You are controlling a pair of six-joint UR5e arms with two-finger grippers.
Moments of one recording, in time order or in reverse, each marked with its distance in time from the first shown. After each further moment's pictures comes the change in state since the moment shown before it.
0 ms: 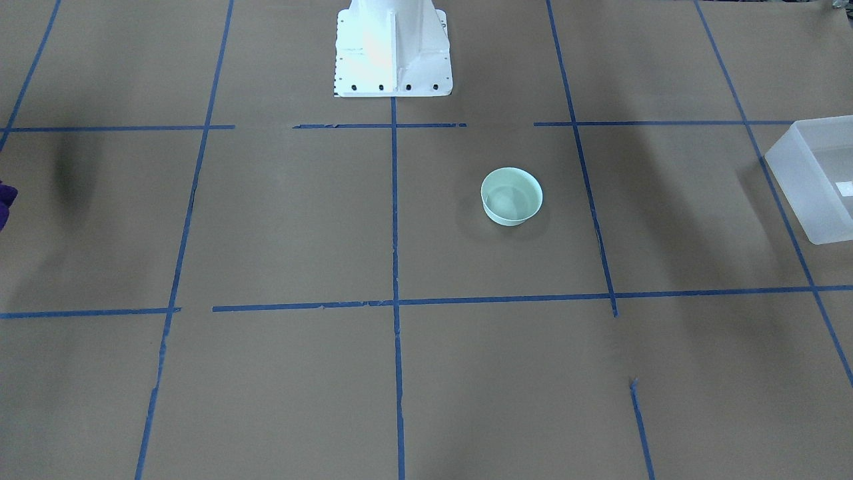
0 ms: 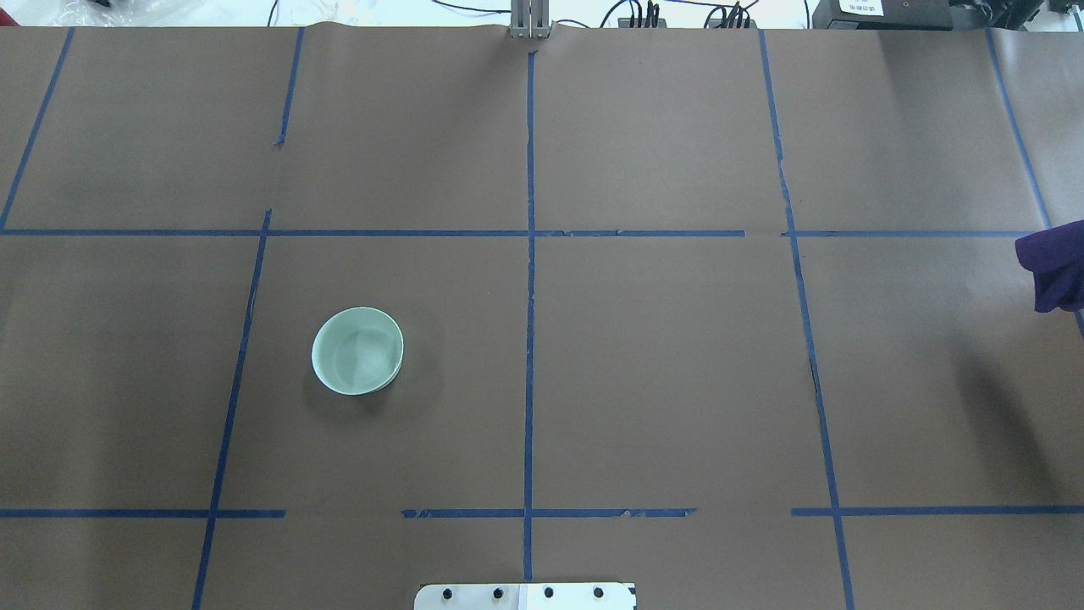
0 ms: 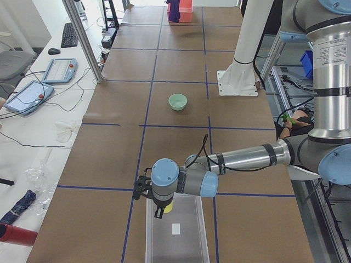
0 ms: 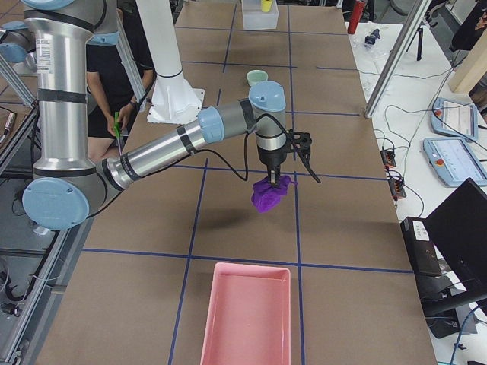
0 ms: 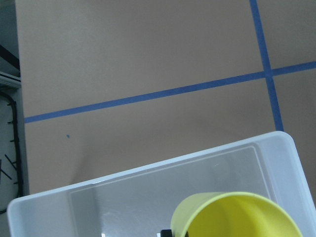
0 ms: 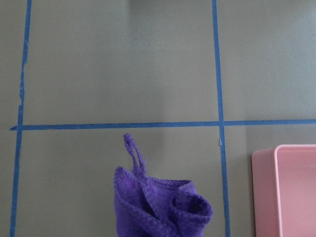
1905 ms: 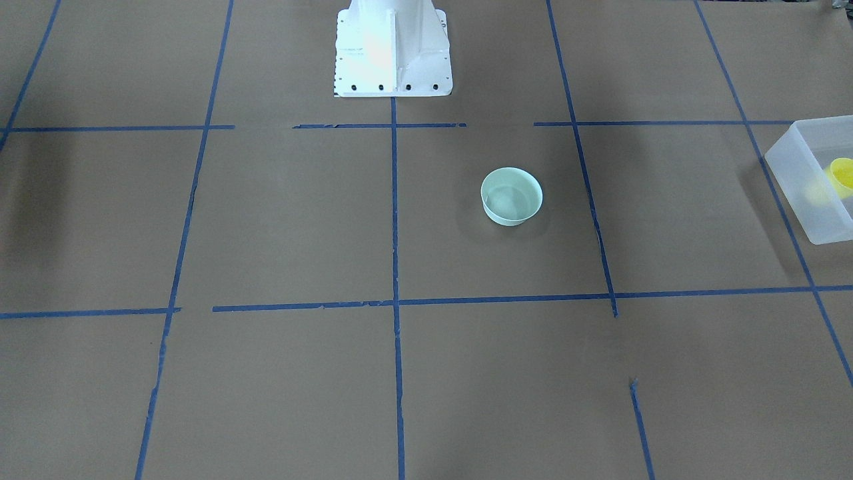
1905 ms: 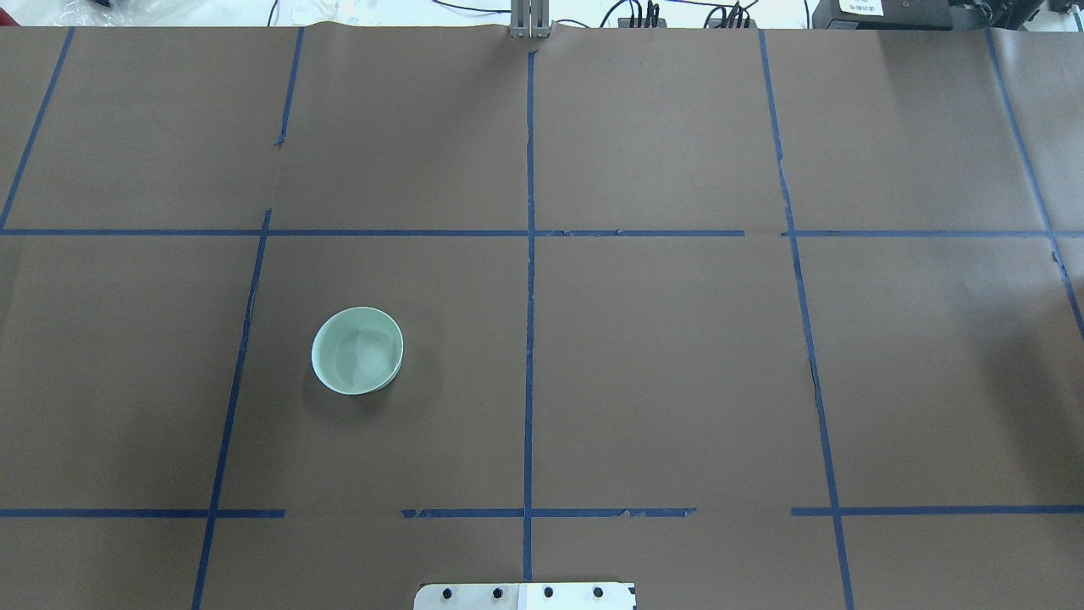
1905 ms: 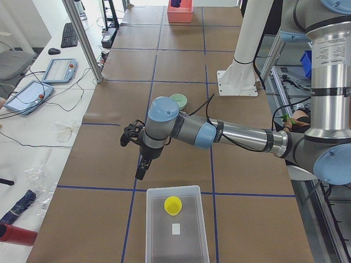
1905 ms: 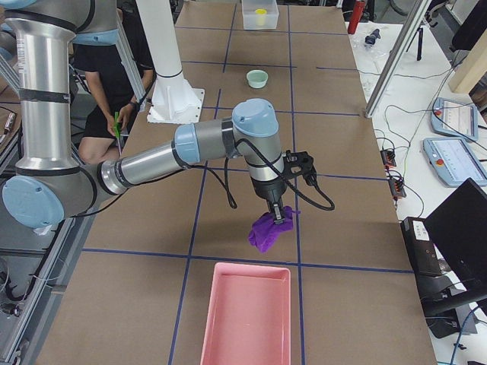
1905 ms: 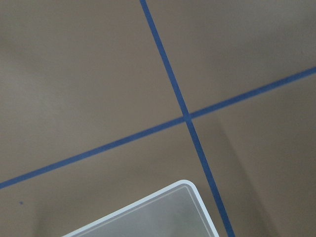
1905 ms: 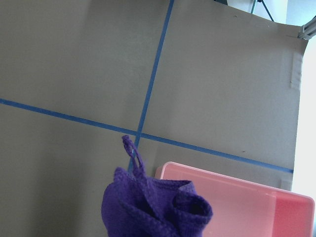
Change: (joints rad) left arm -0.024 -0.046 -0.431 0.218 0.130 -0.154; right arm 0.269 -0.008 -0.116 -0.006 -0.042 -0.547
